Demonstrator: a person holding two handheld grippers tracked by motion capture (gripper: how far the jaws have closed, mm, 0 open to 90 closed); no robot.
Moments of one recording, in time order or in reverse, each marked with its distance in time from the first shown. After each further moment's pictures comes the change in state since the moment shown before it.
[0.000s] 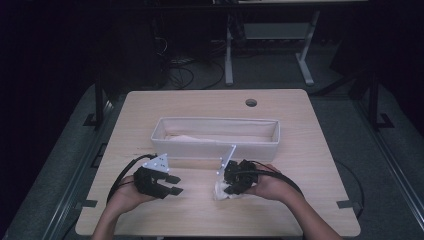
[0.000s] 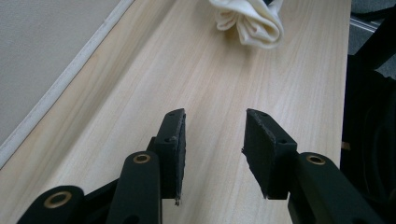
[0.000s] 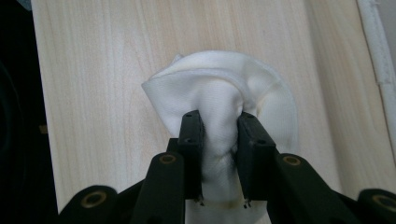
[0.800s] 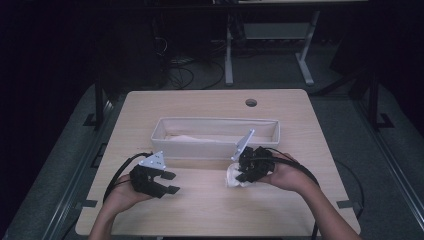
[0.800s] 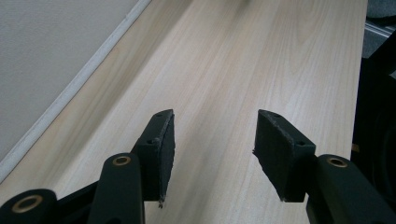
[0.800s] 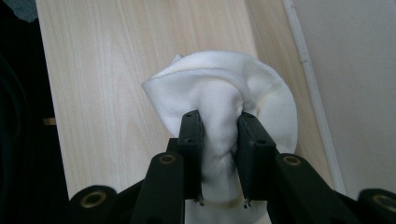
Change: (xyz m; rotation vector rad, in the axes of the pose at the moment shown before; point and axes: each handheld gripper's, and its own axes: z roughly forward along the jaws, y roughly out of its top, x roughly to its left) left arm 0.004 -0.003 -0.008 -0.003 0.038 -0.027; right arm -0.019 -0.015 -0.051 -0.038 -0.040 0.036
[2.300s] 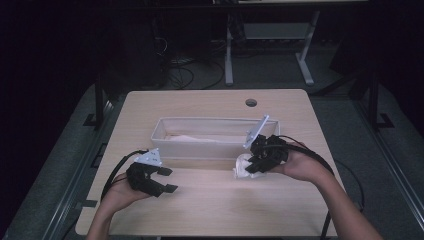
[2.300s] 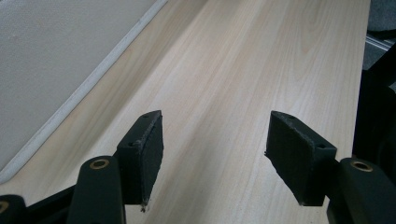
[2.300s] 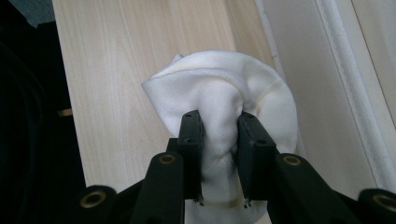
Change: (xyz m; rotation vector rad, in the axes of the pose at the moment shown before) left arm 0.007 -0.002 -0.006 -0.021 0.007 -0.037; right arm -0.013 -0.005 -0.043 -0.012 0.004 0.020
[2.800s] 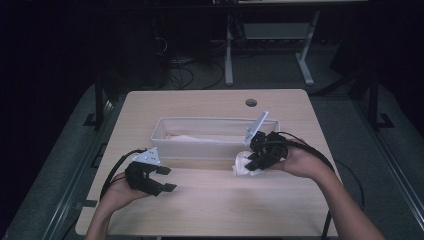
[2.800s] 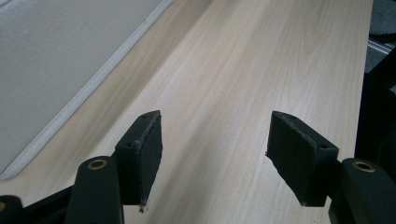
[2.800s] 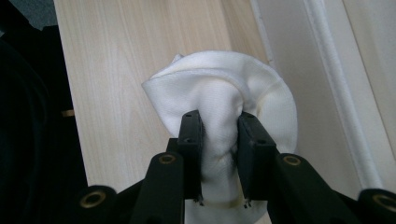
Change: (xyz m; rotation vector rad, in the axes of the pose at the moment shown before) left arm 0.004 -0.002 -0.003 -0.011 0.002 -0.013; right arm -0.003 0.007 -0.007 0.007 0.000 -0.004
